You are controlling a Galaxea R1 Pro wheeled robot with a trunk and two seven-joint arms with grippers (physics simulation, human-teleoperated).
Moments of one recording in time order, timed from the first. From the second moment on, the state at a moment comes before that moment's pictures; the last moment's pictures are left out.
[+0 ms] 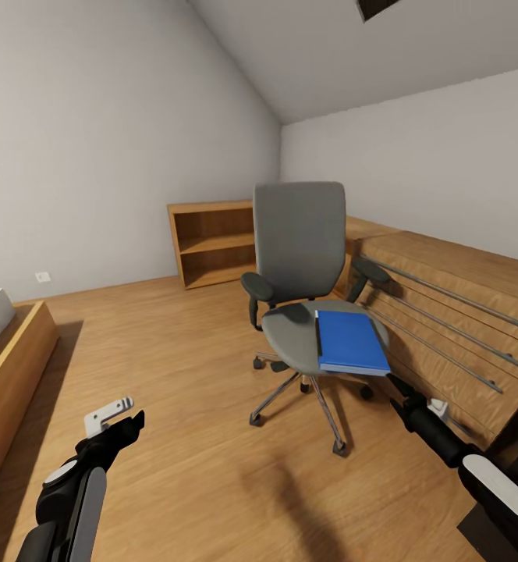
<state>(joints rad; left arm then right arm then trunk) -0.20 -0.14 0.29 -1.59 0.14 0.60 0.17 -0.45 -0.50 0.38 -0.86 -1.77 0.18 0.48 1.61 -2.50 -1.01</state>
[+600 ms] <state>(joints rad) -0.20 -0.14 0.29 -1.58 0.14 0.60 0.17 -0.45 -0.50 0.38 -0.84 -1.77 0.17 0.47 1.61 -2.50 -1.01</state>
